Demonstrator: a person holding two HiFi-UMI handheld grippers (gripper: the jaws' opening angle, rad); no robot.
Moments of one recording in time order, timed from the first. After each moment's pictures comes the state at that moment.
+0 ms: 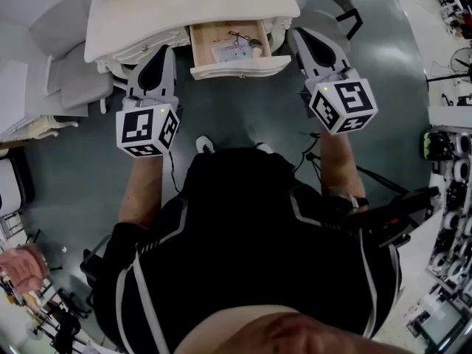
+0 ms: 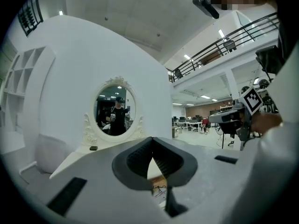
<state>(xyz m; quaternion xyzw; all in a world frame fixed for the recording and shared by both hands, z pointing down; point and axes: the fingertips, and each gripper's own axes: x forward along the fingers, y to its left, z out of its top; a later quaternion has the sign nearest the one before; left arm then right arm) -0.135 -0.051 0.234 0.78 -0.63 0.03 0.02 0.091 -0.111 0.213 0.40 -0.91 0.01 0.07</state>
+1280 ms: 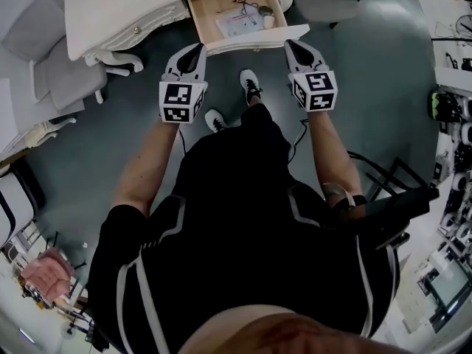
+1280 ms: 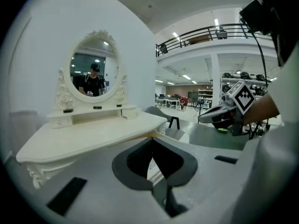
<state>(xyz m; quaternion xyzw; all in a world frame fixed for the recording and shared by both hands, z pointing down) -0.135 -0.102 0.469 0.85 -0.50 0.16 0.10 0.072 -0.127 0.479 0.47 -0.85 0.11 0.21</state>
